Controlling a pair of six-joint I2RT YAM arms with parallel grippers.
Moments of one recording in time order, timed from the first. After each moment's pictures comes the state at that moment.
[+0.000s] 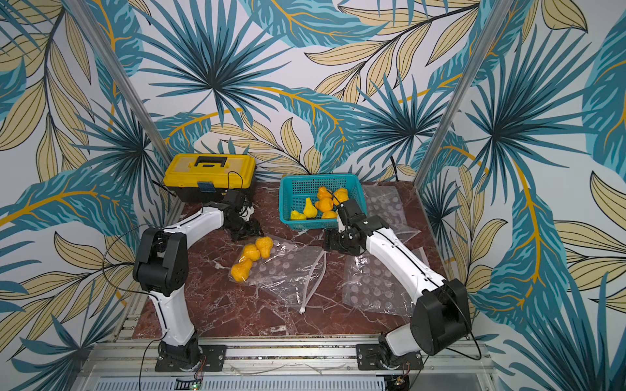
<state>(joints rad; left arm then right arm) -0.20 1.95 1.43 -0.70 0.32 -0.33 0.39 1.46 1.18 -0.83 -0.19 0.54</state>
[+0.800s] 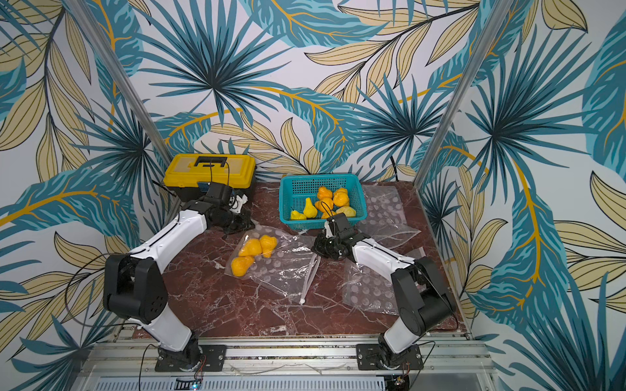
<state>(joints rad) -0.20 1.63 1.37 -0.72 0.39 -0.37 0.43 1.61 0.96 -0.25 -0.36 0.80</state>
